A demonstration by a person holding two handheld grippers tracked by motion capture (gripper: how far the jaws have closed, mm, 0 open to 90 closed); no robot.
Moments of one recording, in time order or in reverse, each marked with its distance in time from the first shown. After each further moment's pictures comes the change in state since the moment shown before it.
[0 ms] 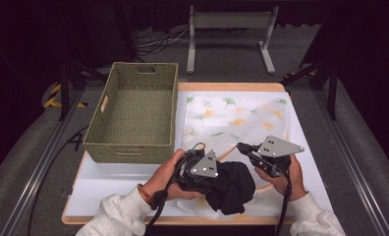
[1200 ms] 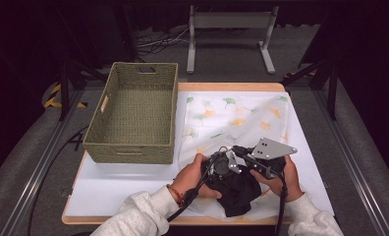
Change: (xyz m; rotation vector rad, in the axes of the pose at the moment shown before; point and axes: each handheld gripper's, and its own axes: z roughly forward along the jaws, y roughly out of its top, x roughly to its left) left arm 0.018 0.000 0.082 0.248 0.055 -0.160; right arm 0.008 0.001 0.007 0.020 0.028 -0.025
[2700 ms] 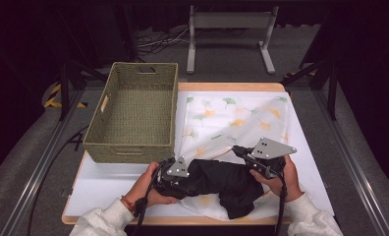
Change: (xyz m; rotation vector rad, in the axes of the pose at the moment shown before) left arm 0.015 -0.116 -0.046 -0.157 0.012 -0.102; right arm 0.000 -0.002 0.001 0.006 -0.005 0.009
